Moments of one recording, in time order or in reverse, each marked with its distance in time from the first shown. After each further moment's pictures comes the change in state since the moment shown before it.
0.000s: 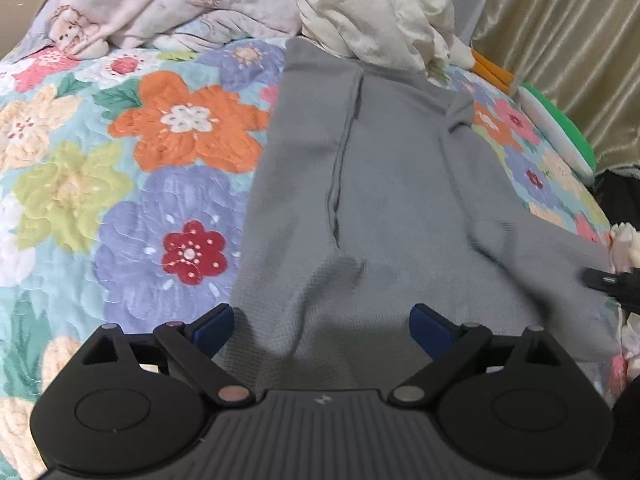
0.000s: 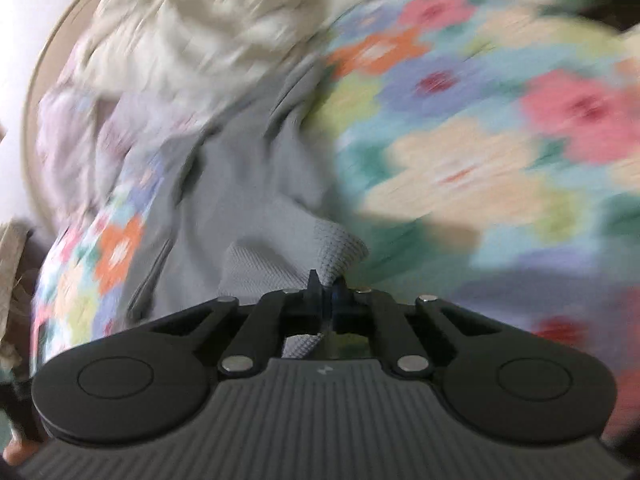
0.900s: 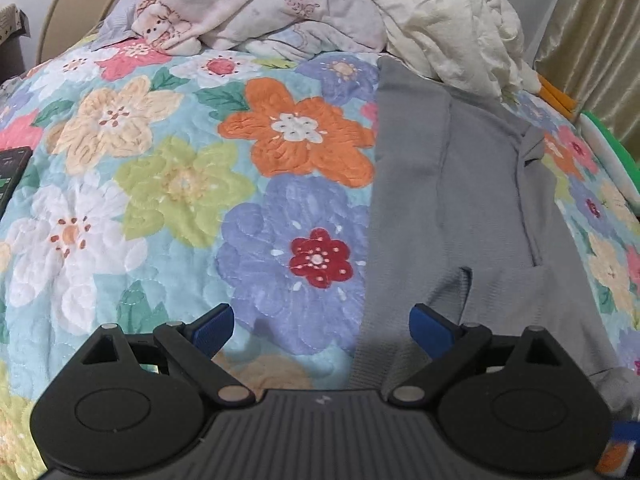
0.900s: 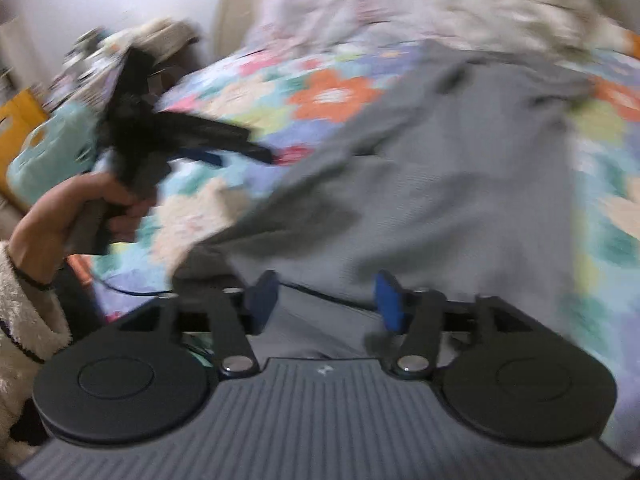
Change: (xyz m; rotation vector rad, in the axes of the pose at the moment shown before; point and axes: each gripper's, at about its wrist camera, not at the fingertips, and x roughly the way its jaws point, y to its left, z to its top) left arm -0.028 0.046 0.007 -0.080 -0.011 0.103; right arm -0.039 0.113 -0.111 -0.605 0.167 0.340
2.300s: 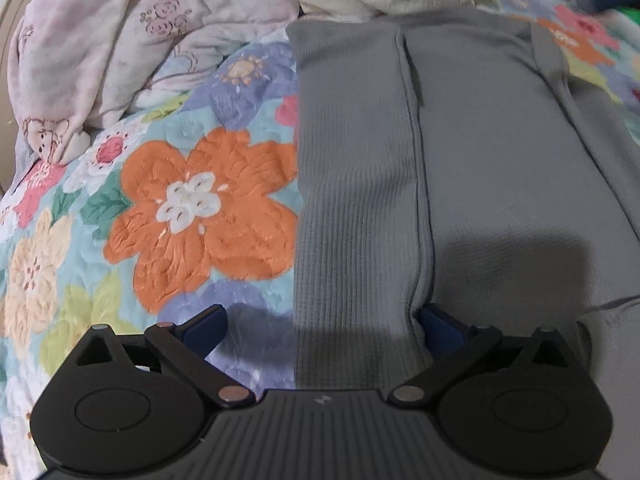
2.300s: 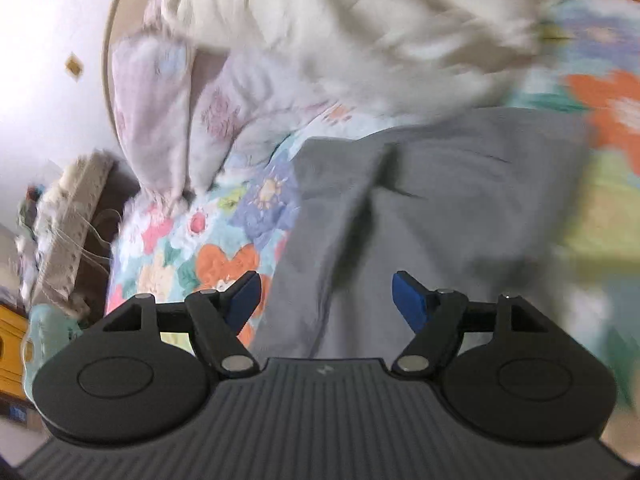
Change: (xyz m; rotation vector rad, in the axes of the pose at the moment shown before) left arm 0.128 -0.091 0.058 0.399 0.045 0.240; right arm 0.232 -0.145 0.236 0.324 0.094 0.130
